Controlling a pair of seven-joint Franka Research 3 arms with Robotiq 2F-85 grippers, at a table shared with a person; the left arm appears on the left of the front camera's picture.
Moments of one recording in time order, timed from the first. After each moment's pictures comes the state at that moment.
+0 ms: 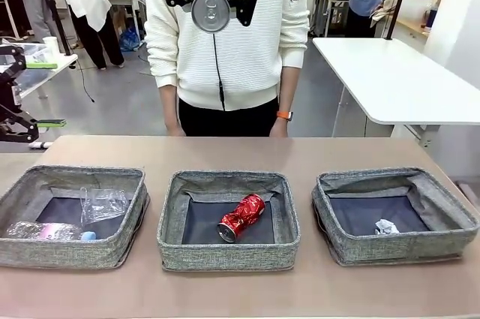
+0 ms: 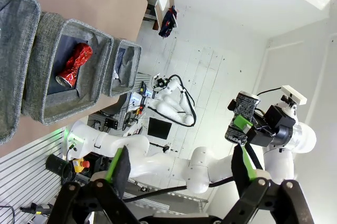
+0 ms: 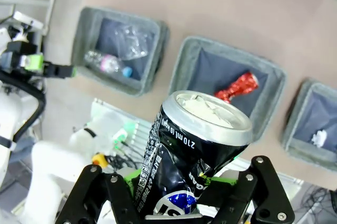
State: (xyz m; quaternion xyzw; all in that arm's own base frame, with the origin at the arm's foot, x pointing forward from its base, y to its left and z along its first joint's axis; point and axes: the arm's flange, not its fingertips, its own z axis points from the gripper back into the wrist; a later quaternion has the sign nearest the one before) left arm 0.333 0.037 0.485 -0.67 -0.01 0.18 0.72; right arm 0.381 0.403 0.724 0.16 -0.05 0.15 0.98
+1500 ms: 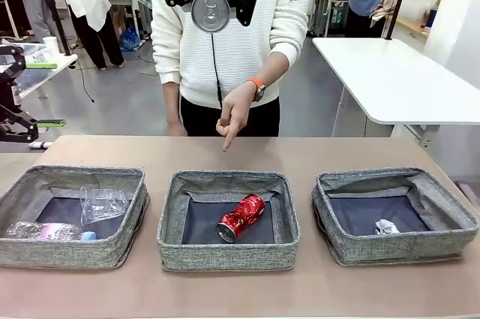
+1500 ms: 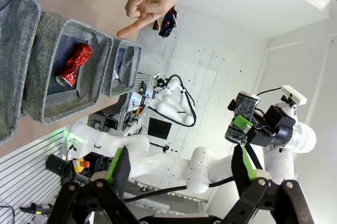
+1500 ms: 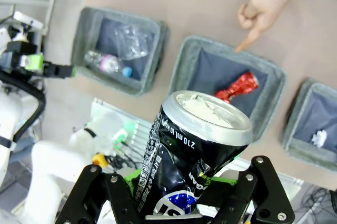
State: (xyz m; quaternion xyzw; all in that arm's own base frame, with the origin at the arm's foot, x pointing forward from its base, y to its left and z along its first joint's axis) left arm 0.333 0.037 0.485 -0.67 -0.01 0.18 0.72; right arm 0.381 0.403 0.724 0.16 -0.05 0.15 0.98
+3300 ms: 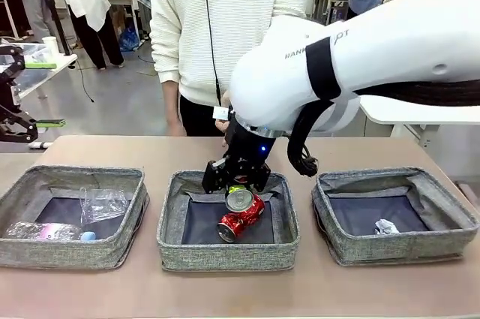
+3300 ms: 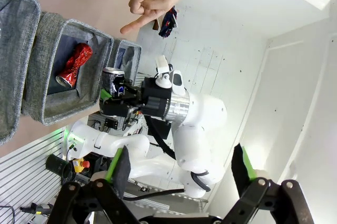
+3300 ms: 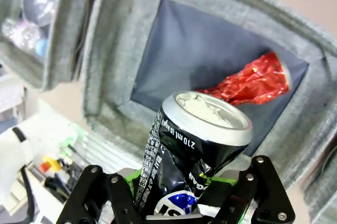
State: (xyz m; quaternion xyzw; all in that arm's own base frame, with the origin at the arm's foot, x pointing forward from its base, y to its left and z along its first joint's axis) left arm 0.333 0.037 0.485 -0.67 -0.01 0.18 0.72; right arm 0.355 0.364 0.411 0.17 0.00 0.18 0.97
